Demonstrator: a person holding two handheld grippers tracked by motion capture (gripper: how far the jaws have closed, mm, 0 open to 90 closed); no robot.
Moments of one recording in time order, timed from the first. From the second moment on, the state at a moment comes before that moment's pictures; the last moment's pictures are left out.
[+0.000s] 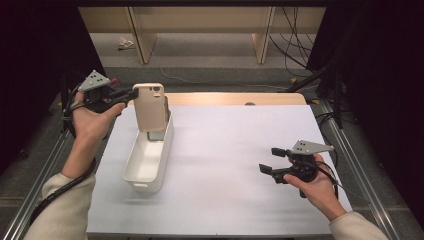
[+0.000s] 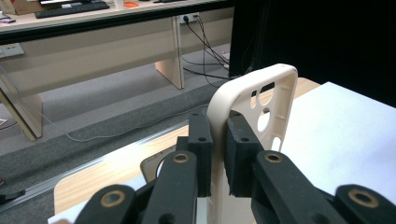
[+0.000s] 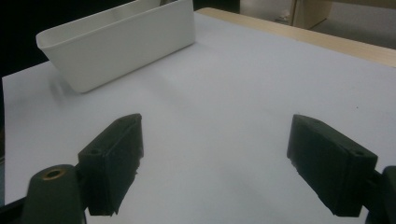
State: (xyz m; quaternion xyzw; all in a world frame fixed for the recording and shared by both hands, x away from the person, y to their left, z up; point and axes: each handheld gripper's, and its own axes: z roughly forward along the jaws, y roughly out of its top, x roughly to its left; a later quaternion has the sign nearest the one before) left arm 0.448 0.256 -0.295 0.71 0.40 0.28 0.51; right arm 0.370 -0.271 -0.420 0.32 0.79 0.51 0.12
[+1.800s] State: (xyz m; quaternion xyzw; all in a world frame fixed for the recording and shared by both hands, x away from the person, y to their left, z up) left arm 0.471 0.258 -0.323 0.71 0.42 0.27 0.50; right arm 0.370 -0.272 -0.421 0.32 0.79 0.51 0.12
